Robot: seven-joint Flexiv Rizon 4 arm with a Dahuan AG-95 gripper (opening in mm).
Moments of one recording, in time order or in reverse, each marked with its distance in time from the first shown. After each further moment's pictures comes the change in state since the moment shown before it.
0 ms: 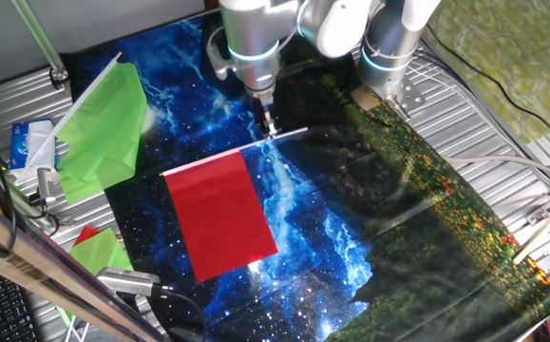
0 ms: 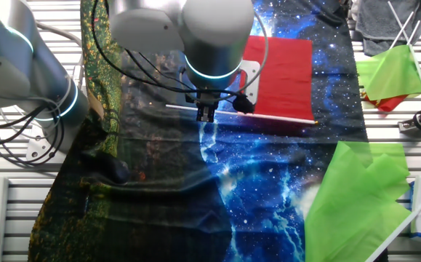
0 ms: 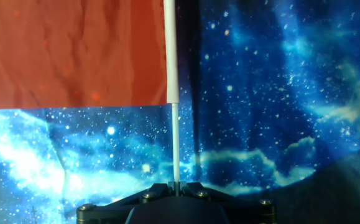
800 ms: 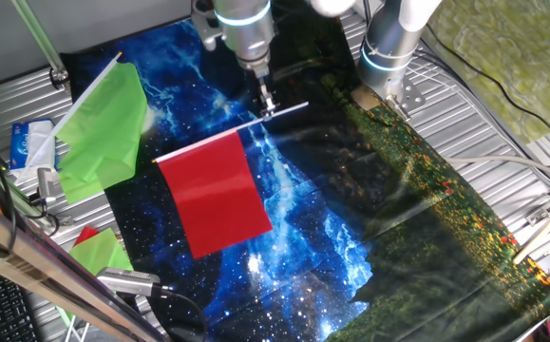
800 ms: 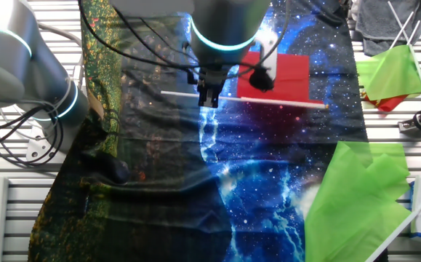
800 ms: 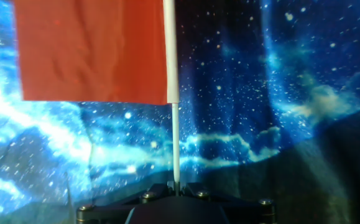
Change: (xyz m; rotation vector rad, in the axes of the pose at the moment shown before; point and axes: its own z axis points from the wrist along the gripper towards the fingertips) arm 0.007 0.003 -0.090 0.007 0.038 -0.044
